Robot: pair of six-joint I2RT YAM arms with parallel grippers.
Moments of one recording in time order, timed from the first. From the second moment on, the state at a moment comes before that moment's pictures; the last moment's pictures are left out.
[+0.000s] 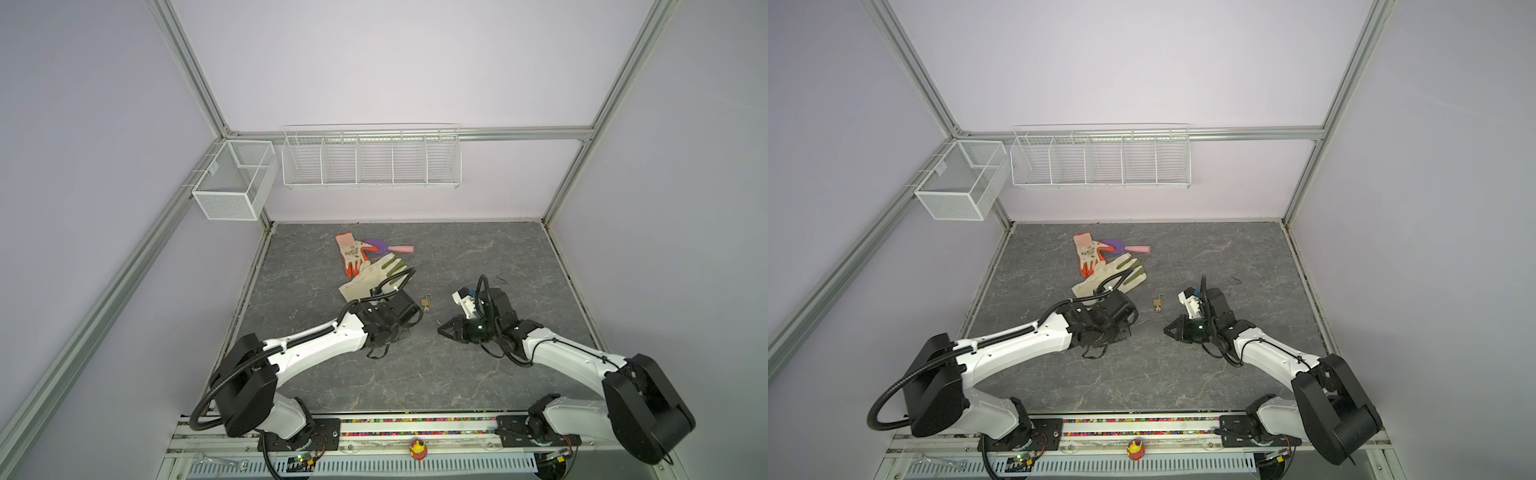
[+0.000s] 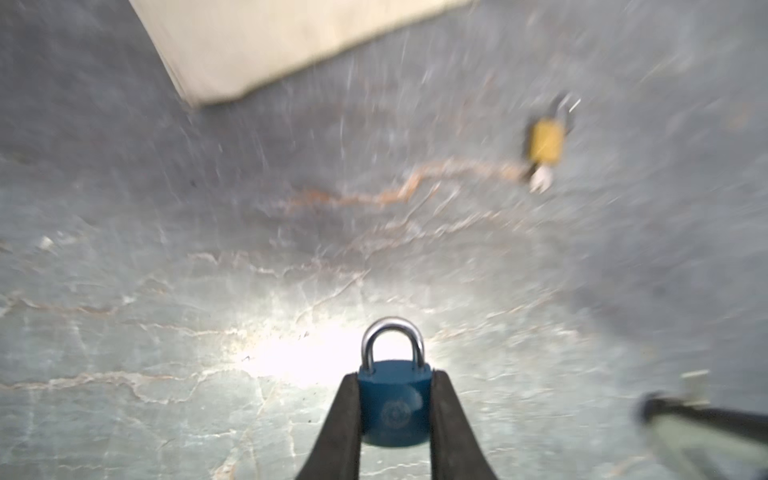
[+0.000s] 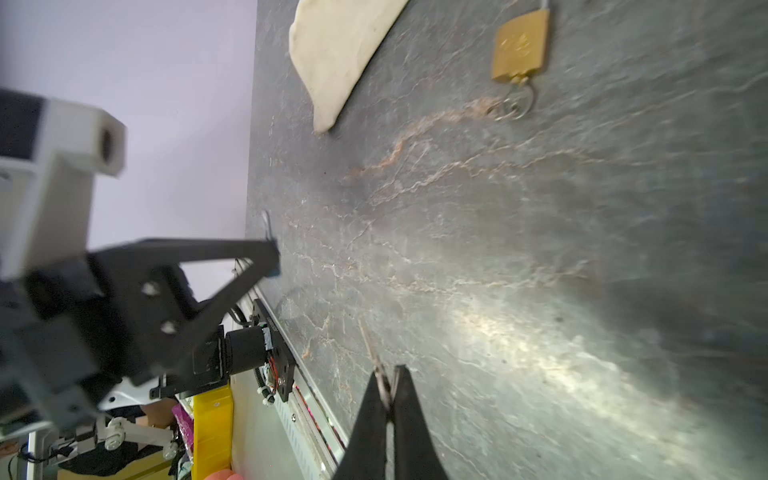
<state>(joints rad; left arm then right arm) -0.96 1.44 1.02 -0.68 -0.25 -1.16 0.56 1.27 0.54 -0.02 -0.58 0.73</state>
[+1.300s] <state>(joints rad) -0.95 1.35 1.07 -0.53 -0.31 -1.23 0.93 1.39 0.64 0.41 -0.10 0.90</state>
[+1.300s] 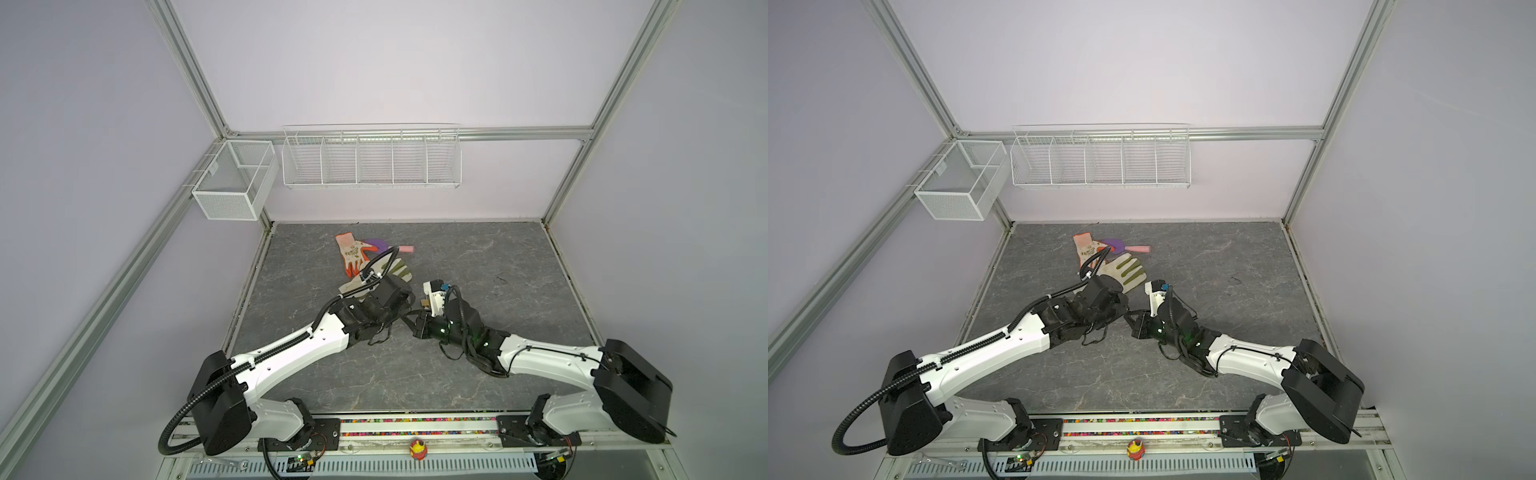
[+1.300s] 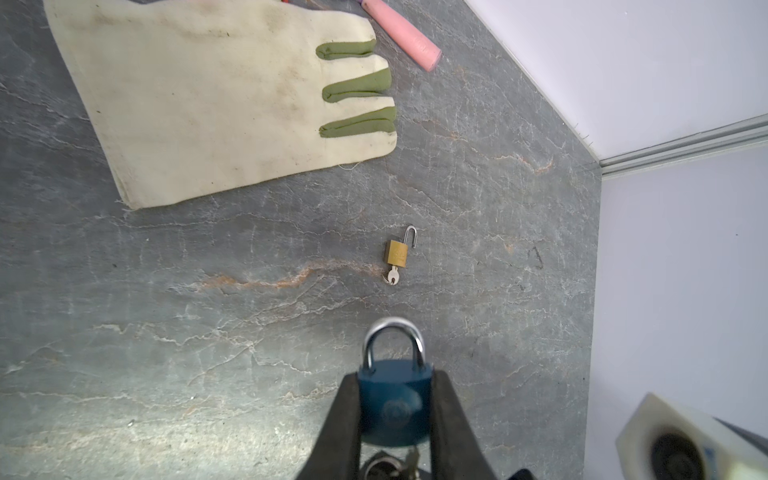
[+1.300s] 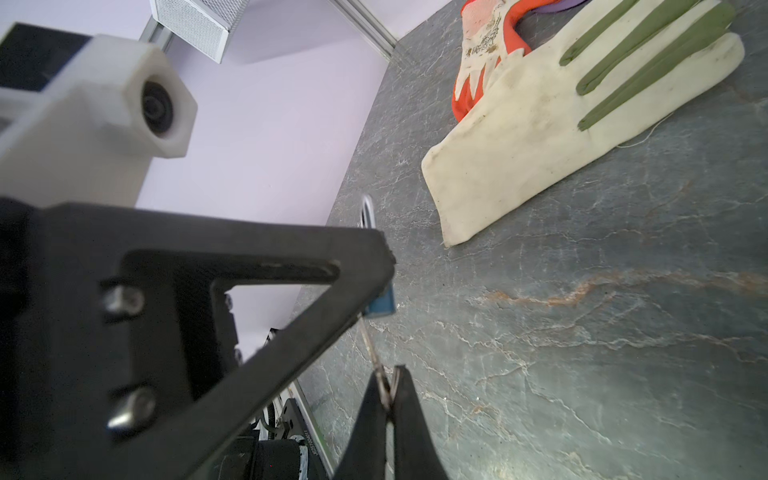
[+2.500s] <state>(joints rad) -0.94 1.34 1.07 -0.53 -0.31 -1.23 0.94 1.37 0.62 0.38 -0.09 0.88</state>
